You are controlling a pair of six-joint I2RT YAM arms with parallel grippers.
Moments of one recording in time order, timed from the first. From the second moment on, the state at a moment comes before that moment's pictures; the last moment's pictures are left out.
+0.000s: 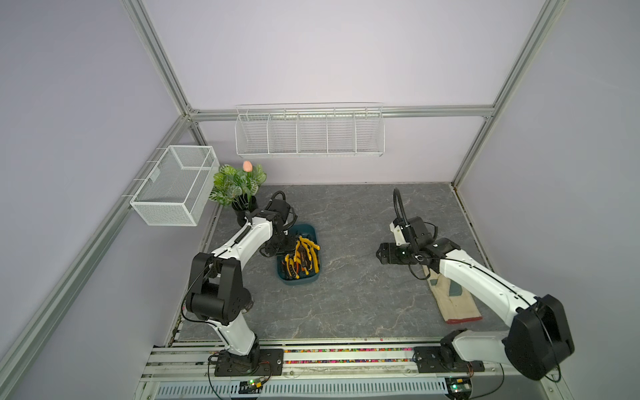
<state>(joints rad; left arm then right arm) -0.30 1.71 1.29 -0.95 0.07 -0.30 0.47 1.33 0.93 -0.59 -0.11 0.42</state>
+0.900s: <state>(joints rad) -0.31 1.74 1.27 -0.94 0.09 -0.28 0.47 1.33 0.91 -0.58 -0.11 0.42</state>
